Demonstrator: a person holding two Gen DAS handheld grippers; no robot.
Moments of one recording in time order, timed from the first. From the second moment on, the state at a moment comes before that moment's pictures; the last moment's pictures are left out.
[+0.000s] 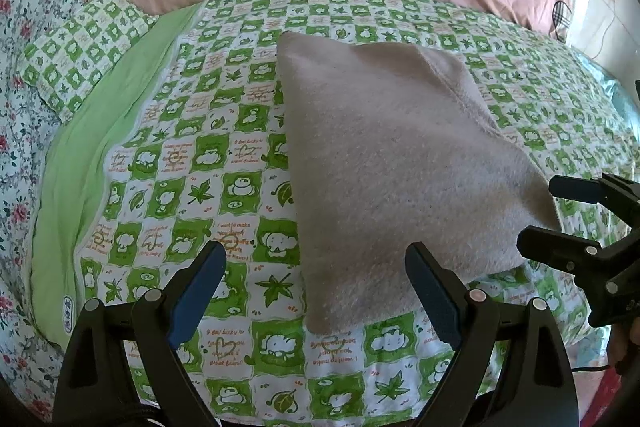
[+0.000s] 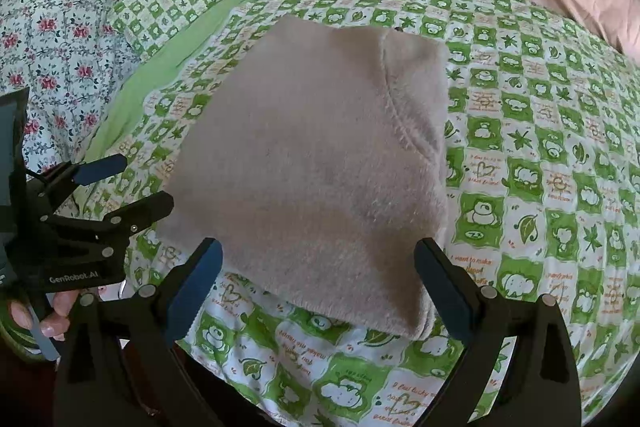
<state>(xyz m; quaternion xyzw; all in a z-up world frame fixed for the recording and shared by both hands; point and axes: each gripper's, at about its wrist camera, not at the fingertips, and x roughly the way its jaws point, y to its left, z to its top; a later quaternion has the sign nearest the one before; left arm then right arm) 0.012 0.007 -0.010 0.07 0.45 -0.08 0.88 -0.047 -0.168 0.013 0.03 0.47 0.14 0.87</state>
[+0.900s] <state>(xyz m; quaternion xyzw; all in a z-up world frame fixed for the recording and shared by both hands) 0.020 0.001 -0.007 0.07 0.45 -0.08 0.89 -0.037 -0.171 0.014 0.03 0.47 0.14 0.87</state>
